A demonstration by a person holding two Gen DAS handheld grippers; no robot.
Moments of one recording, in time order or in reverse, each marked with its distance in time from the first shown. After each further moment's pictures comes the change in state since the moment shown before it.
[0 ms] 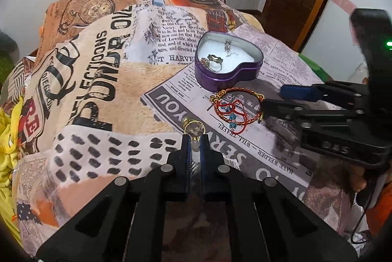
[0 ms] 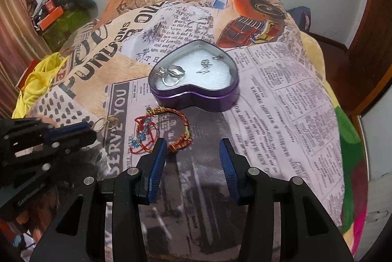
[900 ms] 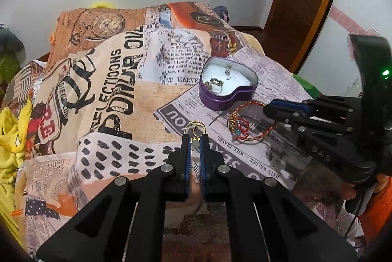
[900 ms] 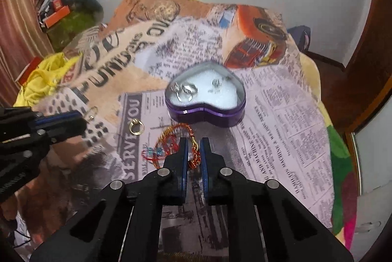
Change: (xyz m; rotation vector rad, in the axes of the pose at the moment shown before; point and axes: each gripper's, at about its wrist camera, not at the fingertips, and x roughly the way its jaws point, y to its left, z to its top) left arm -0.039 0.002 0.004 -0.029 -0.093 0.011; right arm -0.027 0.019 0.002 -0.067 -0.095 -0.033
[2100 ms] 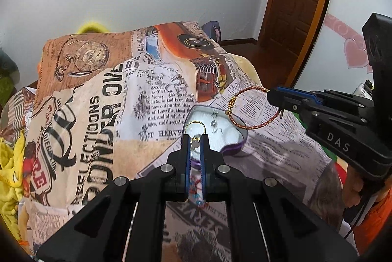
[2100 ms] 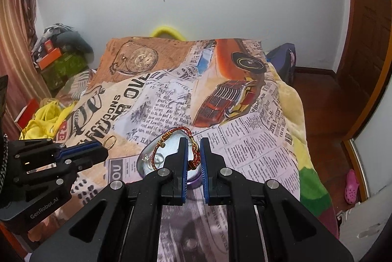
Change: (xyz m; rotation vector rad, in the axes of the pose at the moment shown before) left arm 0.031 -0.023 0.071 0.050 -0.077 -0.015; right arm -0.018 -0.051 0.051 0.106 -0.182 -0.014
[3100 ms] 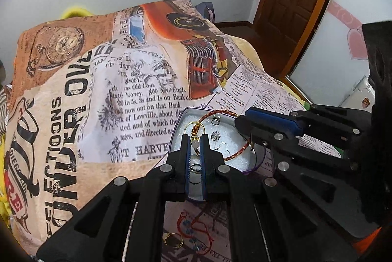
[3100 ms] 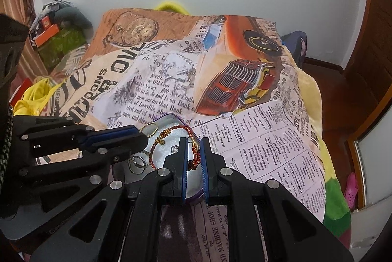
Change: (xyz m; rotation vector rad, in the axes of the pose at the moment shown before) left arm 0.082 0.001 0.016 0.005 0.118 -0.056; right arm 0.065 0.004 -0.006 -0.063 0.134 0.016
